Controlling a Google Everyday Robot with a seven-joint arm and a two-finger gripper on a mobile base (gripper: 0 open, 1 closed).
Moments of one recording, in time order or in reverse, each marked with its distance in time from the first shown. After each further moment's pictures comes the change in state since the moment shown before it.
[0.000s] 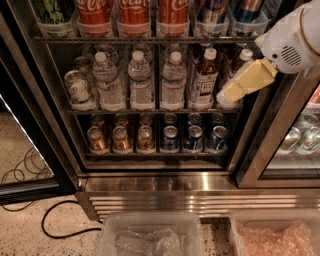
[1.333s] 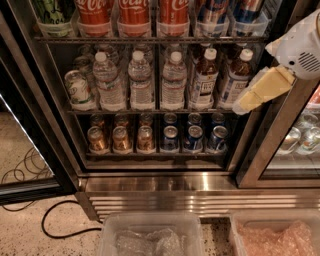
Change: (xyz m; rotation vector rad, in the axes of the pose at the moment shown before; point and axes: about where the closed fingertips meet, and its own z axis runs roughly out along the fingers) arm 0.029 0.000 -0.013 -0.022 0.068 -0.026
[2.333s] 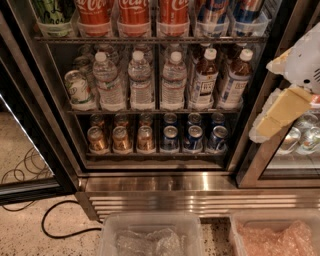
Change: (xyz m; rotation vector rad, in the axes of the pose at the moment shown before) arm 0.030 0.043 -0.017 -0.121 0.156 -0.123
